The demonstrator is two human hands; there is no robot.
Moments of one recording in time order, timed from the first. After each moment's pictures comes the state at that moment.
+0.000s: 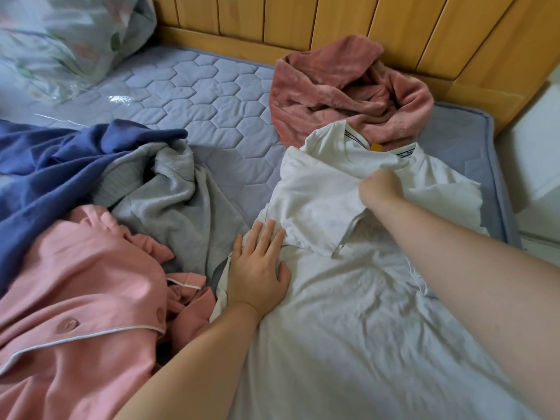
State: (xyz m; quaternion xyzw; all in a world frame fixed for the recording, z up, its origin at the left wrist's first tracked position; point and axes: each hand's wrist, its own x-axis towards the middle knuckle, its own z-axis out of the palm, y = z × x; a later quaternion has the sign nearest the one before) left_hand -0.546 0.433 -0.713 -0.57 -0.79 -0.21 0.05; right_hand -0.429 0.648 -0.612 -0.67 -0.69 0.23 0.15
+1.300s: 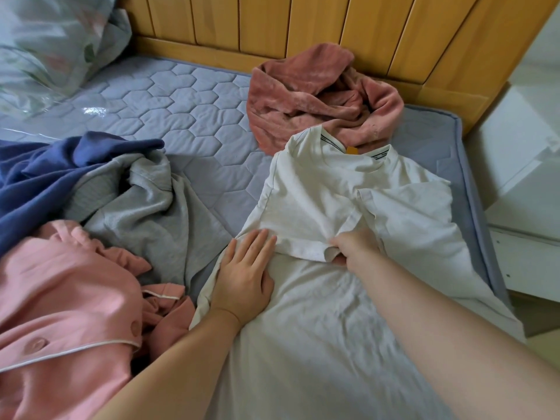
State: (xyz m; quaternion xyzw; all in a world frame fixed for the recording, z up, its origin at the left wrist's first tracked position) left_hand -0.544 0.433 -0.708 -0.64 -0.72 -0.26 0.06; right_hand -0.399 0.590 -0.656 -0.71 -0.43 0.53 0.20
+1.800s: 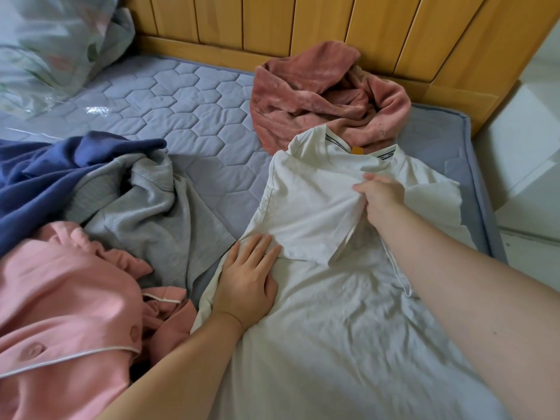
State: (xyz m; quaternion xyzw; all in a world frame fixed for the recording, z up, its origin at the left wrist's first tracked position) left_hand -0.546 0.436 -0.712 -0.65 -0.71 -0.27 0.09; right_hand -0.404 0.659 -0.618 -0.62 -0.40 0.56 0.38
